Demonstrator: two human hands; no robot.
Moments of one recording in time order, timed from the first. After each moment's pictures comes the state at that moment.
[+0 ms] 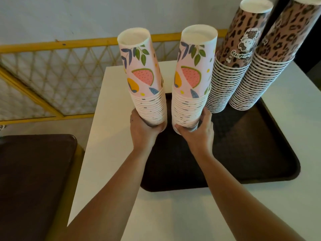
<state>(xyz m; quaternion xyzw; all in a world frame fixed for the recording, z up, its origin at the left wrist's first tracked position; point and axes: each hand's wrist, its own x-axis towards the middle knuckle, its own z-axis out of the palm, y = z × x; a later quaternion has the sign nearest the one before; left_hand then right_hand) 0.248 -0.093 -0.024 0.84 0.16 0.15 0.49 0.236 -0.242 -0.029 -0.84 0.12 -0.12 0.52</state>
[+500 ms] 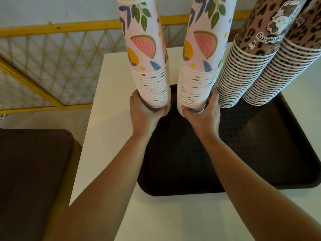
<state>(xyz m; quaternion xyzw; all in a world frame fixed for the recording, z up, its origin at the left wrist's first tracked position) 0.282 -0.086 -0.025 0.85 0.13 0.16 0.48 0.283 -0.237 -0.034 -0.85 0.09 -0.17 0.49</state>
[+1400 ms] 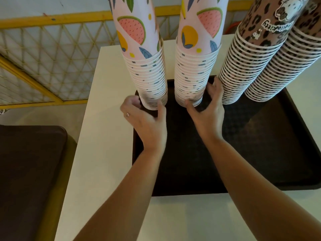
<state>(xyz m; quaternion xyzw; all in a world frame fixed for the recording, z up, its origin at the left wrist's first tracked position) 0.259 -0.122 -0.035 0.80 0.16 0.37 0.44 0.286 -0.250 -0.049 -0.84 0.05 -0.20 0.50</state>
